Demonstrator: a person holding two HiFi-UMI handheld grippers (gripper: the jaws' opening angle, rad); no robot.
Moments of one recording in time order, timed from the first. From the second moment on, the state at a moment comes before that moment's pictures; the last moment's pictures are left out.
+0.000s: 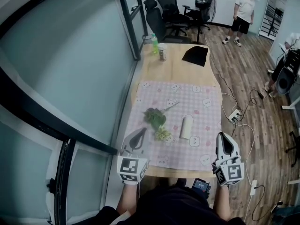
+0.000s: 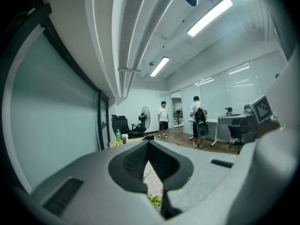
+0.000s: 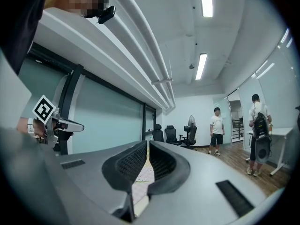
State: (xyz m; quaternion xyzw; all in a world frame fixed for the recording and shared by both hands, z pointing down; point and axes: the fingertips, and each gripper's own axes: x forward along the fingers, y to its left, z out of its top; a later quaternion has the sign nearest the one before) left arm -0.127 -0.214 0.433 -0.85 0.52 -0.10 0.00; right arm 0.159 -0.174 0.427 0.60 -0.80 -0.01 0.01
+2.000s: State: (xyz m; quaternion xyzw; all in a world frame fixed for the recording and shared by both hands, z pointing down) left arm -0.160 -0.184 0.481 -0.81 0.54 -0.21 -0.05; right arm 0.102 -0.273 0.837 0.54 -0.65 0.53 -0.05
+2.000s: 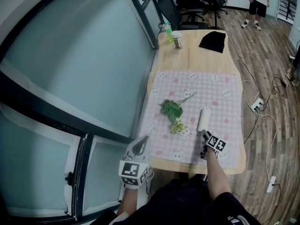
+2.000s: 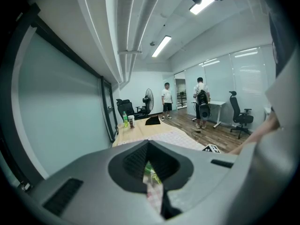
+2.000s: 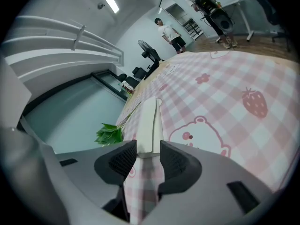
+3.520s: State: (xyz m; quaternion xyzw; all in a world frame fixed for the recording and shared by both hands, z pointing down) left arm -0.189 -0.167 0.500 -0.80 0.55 -0.23 -0.09; right arm -0.002 -0.315 0.809 0.43 -0.80 0.38 0.15
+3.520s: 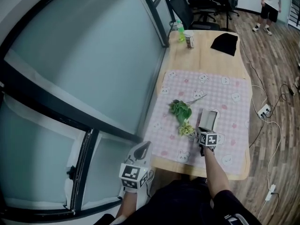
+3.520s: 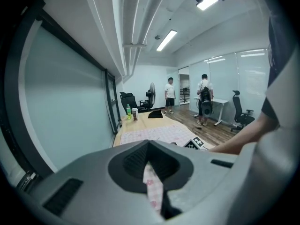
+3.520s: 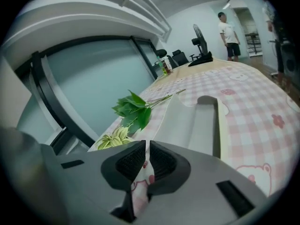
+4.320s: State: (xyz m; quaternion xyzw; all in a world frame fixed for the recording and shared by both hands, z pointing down) left arm -0.200 -0.187 0.475 -0.81 0.56 -0.16 -0.06; right arm 0.044 -0.301 0.633 0.43 -0.87 0.20 0.13
